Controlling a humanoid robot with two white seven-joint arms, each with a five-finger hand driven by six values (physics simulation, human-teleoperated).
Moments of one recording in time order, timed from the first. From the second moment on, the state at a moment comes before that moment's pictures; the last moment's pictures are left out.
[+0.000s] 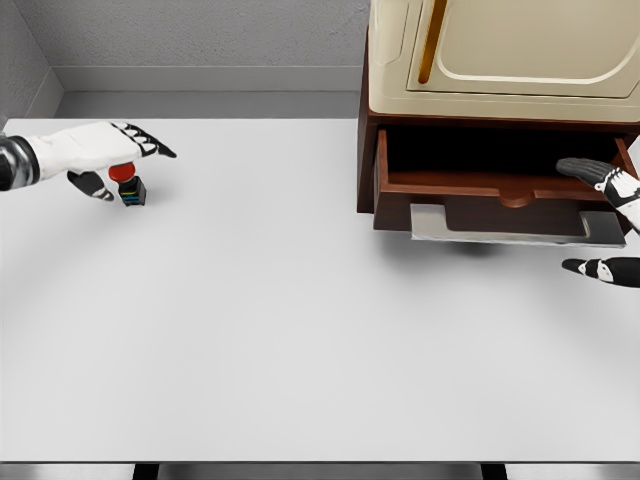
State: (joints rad) left arm -0.89 0.74 -0.81 -0.99 -0.58 -0.61 -0.35; right arm 0.21 -0.80 -0.17 -1.77 0.01 -0.61 0.23
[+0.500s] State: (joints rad) left arm -0.90 0.70 -0.81 -0.90 -0.61 -0.61 -0.38; right arm 0.21 -0.80 -0.17 -1.77 0.01 -0.61 0.23
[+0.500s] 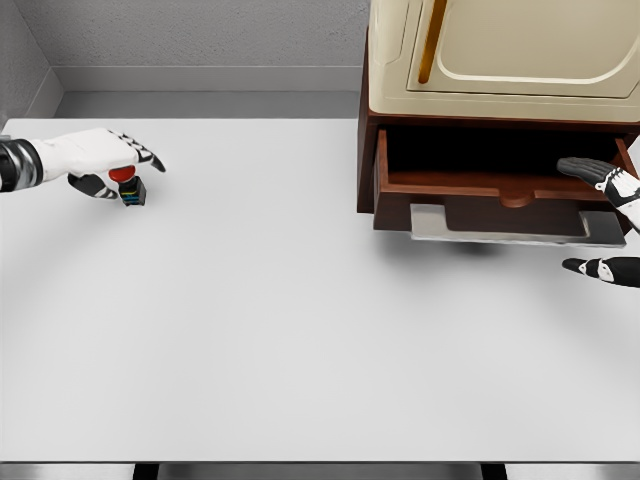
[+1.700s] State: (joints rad) left arm -0.92 0.71 -0.81 -0.93 -0.60 -0.61 -0.38; right arm 0.21 -0.80 -0.17 -1.77 0.01 -0.61 0.23
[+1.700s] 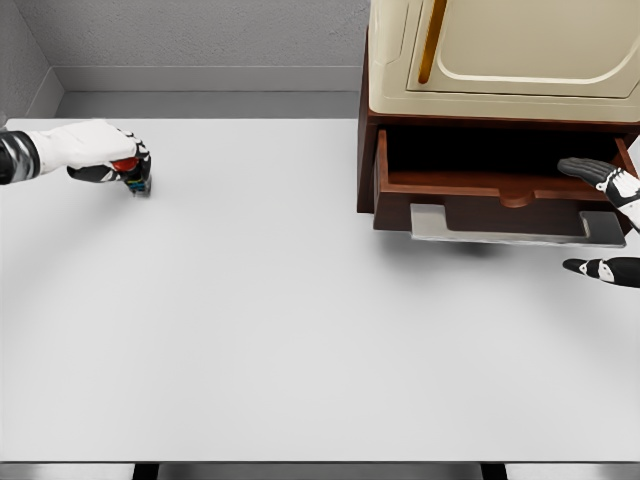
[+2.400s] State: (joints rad) left arm -0.94 0.76 -0.81 -1.22 -0.60 -0.61 -0.38; right arm 0.22 -0.80 -0.18 -1.77 0.01 -0.61 0.23
